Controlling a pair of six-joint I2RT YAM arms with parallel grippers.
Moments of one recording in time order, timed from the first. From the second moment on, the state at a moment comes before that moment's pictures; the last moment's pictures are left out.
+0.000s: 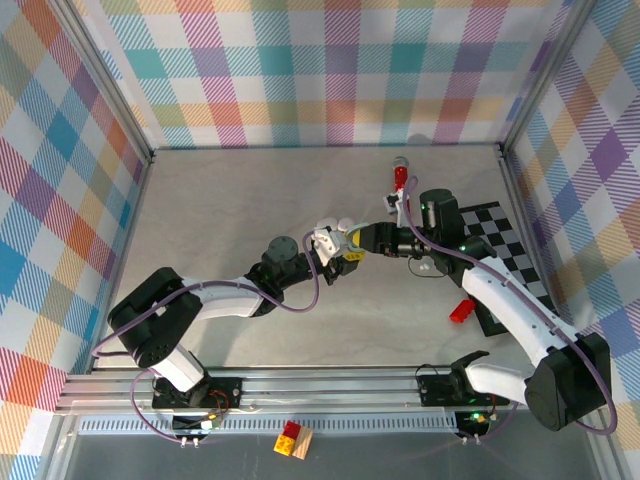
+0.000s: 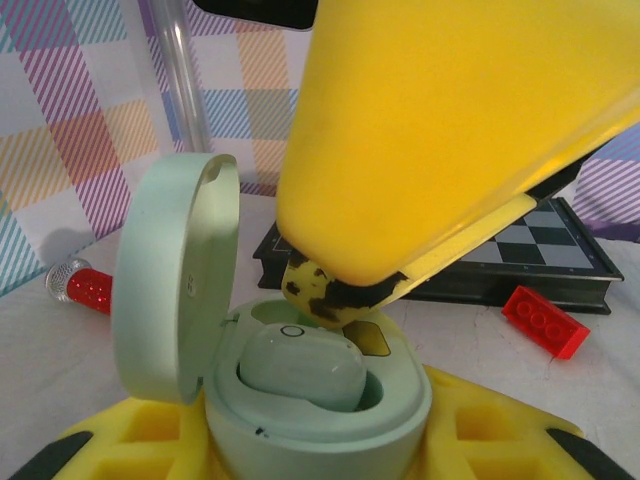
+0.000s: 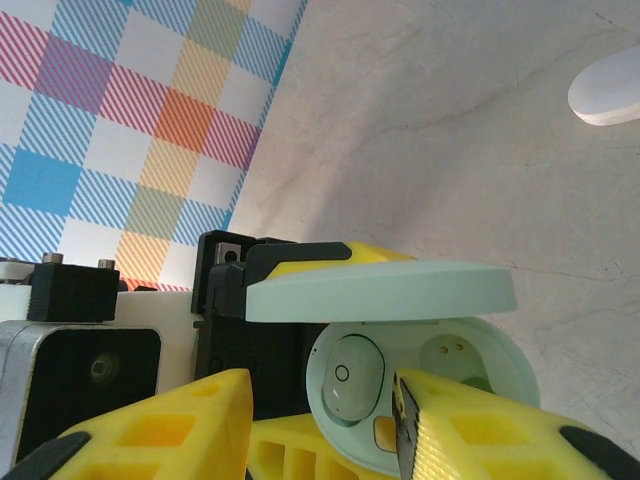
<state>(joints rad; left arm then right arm) -0.80 1.59 0.67 0.89 0.33 0.10 0.43 1.17 0.91 -0.31 -0.71 0.59</state>
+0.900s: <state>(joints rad) -0.74 1.55 0.59 0.94 0.32 0.03 0.25 1.14 0.64 -0.42 -0.09 0.69</state>
